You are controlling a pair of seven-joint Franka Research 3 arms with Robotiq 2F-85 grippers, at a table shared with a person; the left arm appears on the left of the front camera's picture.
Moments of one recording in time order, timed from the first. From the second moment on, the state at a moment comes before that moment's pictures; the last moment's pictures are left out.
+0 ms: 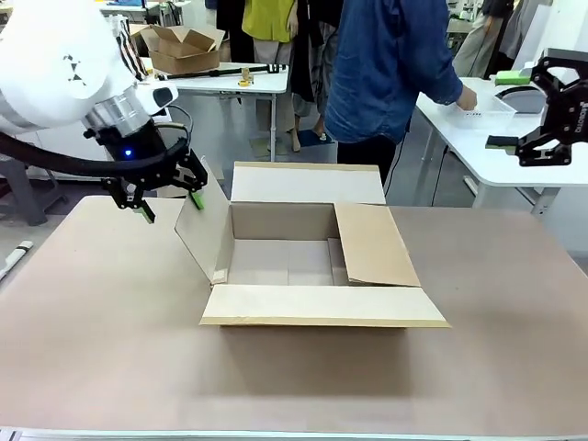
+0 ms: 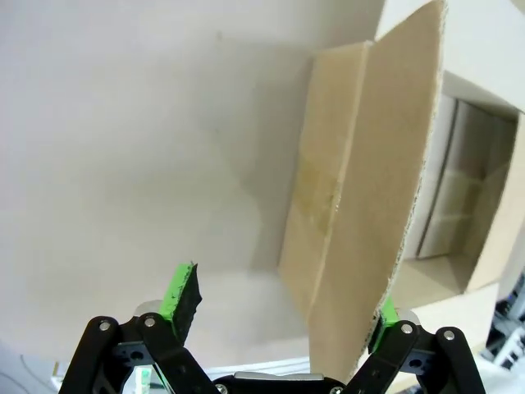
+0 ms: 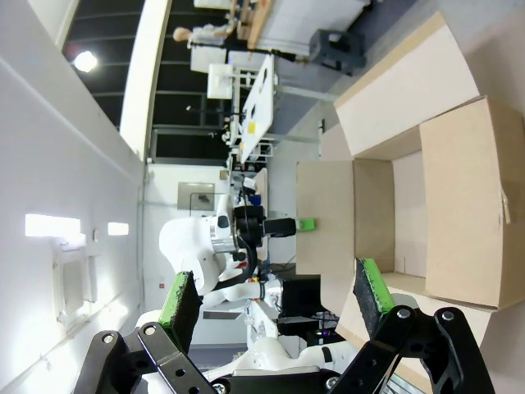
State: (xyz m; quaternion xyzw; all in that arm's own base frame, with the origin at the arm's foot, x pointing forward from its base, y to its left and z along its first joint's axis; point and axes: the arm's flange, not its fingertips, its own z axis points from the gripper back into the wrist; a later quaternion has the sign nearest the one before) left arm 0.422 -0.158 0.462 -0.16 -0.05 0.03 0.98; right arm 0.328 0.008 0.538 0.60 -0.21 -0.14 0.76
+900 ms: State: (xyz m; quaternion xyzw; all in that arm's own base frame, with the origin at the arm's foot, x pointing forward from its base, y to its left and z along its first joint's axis) left arm 0.424 -0.147 0.452 -0.22 -0.04 0.02 0.98; right arm 0.328 0.008 0.538 0.60 -0.21 -0.14 0.76
